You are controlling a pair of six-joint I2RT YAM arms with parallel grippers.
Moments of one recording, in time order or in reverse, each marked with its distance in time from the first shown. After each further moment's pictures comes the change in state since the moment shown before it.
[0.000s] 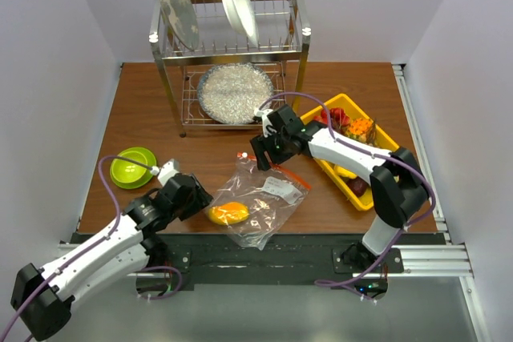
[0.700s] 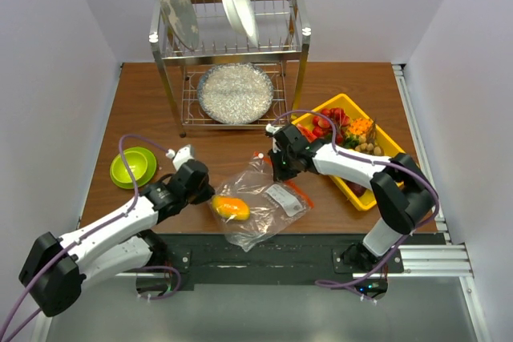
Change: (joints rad) left arm 0.000 0.262 0.101 0.190 -0.011 0.164; right arm 0.015 -0.060 -0.233 0.110 0.049 0.177
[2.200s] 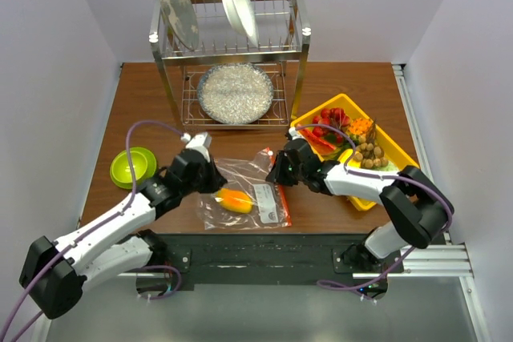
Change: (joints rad) left arm 0.037 -0.007 0.098 0.108 0.239 0.283; right arm 0.026 -0.124 -0.285 0.426 0.048 0.482
